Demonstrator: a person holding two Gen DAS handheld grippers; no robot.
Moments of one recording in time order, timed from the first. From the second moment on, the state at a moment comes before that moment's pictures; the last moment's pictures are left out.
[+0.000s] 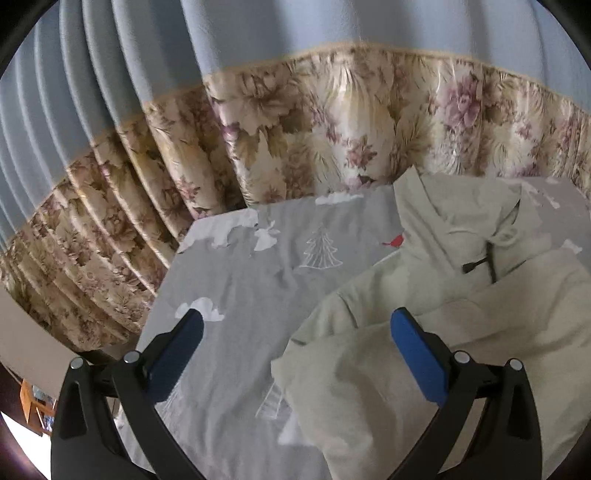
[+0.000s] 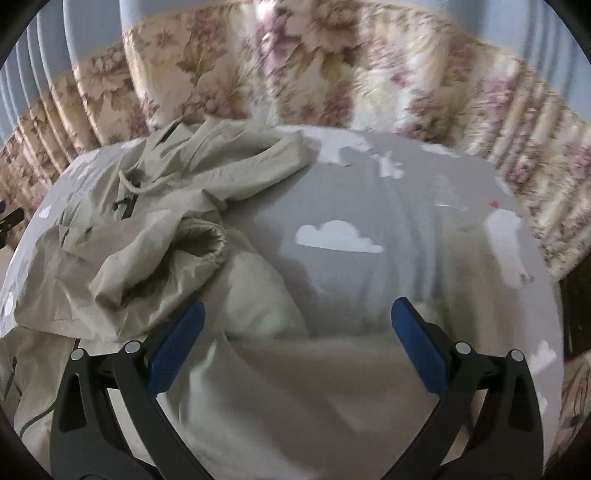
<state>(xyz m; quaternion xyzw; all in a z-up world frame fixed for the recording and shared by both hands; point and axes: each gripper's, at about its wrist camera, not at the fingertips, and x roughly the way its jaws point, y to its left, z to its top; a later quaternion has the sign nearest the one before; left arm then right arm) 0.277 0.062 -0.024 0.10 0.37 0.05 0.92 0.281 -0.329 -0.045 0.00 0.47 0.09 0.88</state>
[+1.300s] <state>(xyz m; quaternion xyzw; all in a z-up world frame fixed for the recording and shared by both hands) 0.318 0.029 -0.035 0.05 0.43 0.01 0.90 0.342 -0.369 0.022 -0.08 0.35 0.04 0.93</state>
